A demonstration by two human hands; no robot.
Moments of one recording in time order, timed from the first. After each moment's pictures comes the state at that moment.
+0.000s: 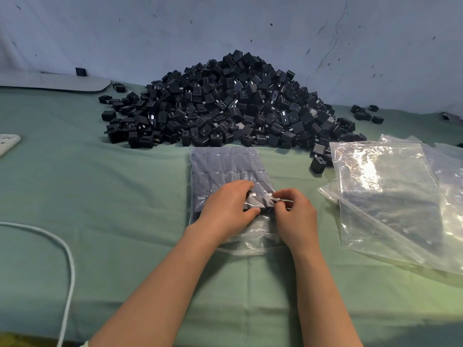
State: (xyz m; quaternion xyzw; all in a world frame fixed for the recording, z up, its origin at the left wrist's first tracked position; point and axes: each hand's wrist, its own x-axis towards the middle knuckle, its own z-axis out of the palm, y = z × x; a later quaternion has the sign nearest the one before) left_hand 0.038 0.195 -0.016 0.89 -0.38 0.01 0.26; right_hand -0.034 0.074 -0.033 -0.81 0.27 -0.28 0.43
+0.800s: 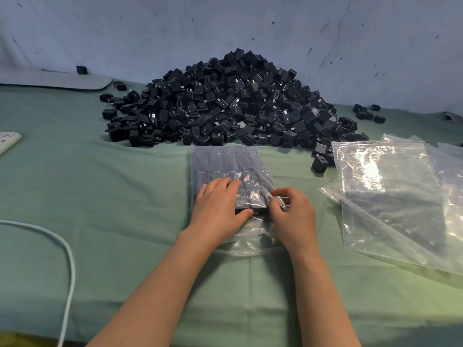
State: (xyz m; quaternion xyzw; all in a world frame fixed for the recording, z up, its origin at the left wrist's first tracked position) left_hand 0.038 0.209 -0.024 0.92 -0.32 0.06 0.20; right_hand -0.031 0.076 -0.036 -0.84 0.25 -0.29 0.38
